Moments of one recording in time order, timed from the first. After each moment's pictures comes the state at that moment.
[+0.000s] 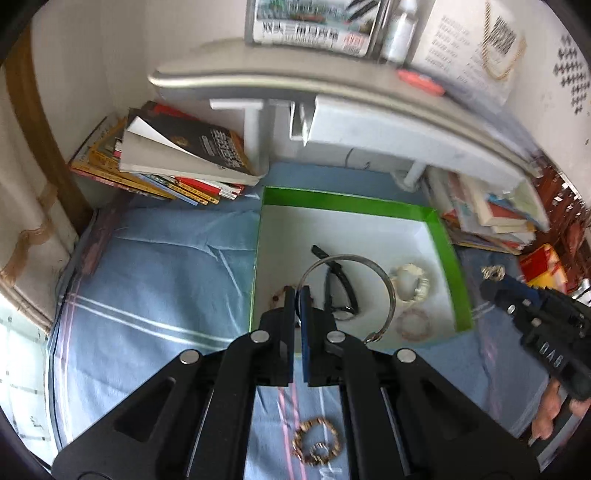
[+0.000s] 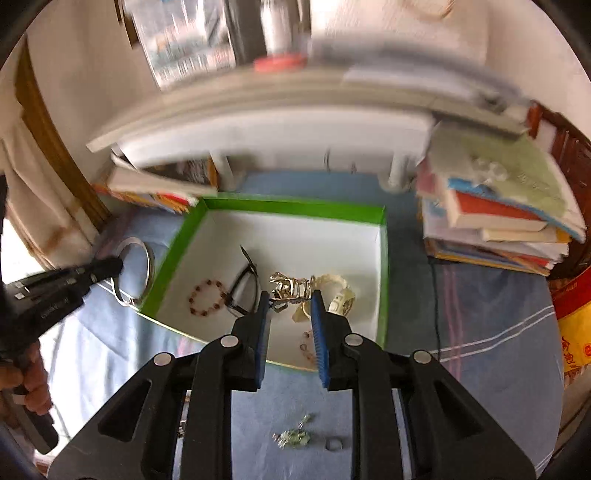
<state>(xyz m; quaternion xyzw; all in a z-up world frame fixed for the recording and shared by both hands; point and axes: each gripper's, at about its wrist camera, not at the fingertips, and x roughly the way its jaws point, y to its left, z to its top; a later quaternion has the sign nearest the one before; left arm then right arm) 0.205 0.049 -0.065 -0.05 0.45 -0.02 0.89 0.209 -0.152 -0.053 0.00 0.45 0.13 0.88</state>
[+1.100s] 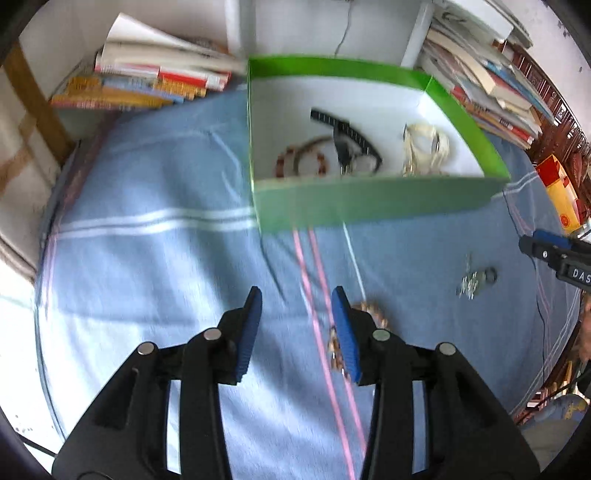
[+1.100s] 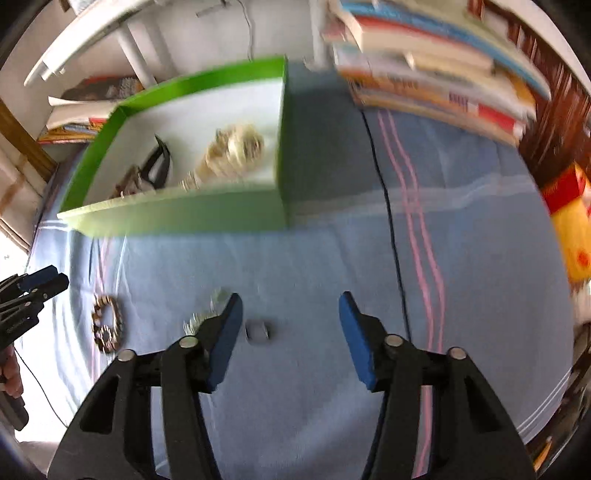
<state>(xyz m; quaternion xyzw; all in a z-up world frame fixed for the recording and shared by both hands) 0.126 0.052 -0.159 0.01 0.54 -0.05 0.84 0.137 -0.232 -0.145 0.04 0.56 0.06 0.82</state>
